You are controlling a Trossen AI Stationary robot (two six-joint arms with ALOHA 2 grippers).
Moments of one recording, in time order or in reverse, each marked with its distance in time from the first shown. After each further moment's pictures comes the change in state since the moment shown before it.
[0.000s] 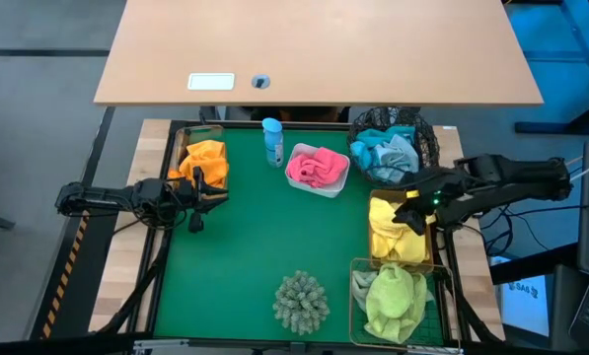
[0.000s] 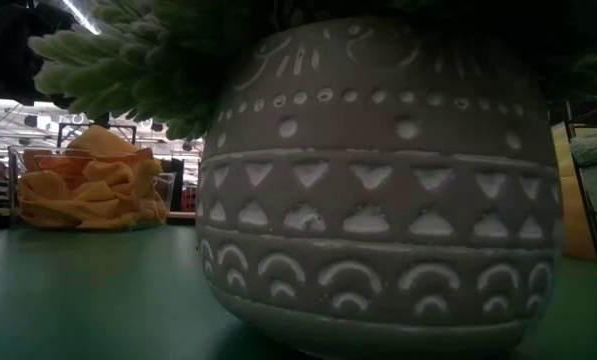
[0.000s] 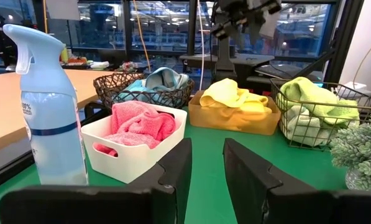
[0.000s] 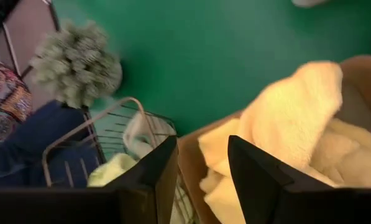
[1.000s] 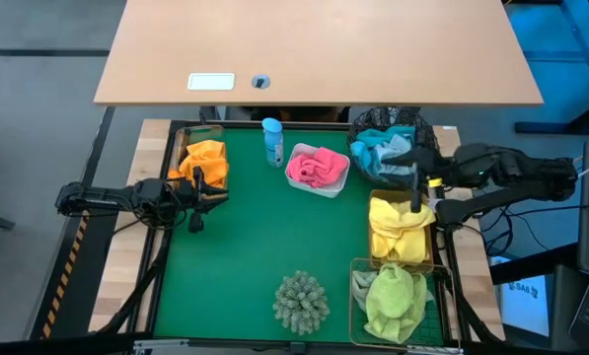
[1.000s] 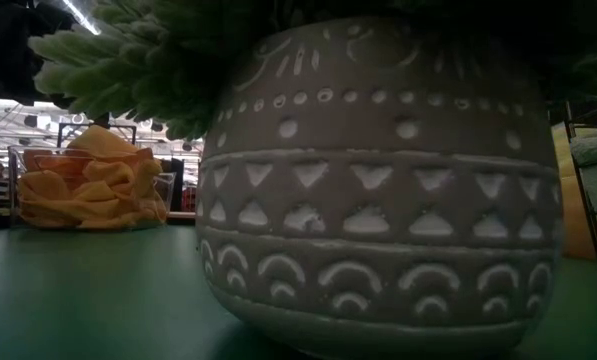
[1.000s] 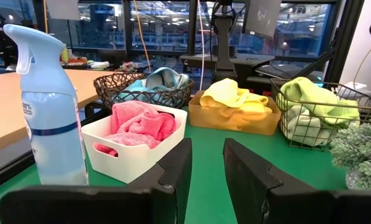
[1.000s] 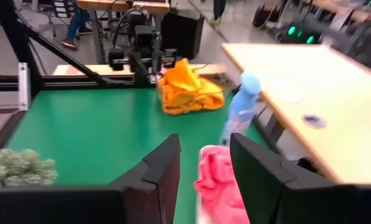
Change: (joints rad) left arm 0.000 0.000 0.000 0.000 -0.001 0.000; right arm 0.000 -0.058 0.078 0.493 0.465 -0.749
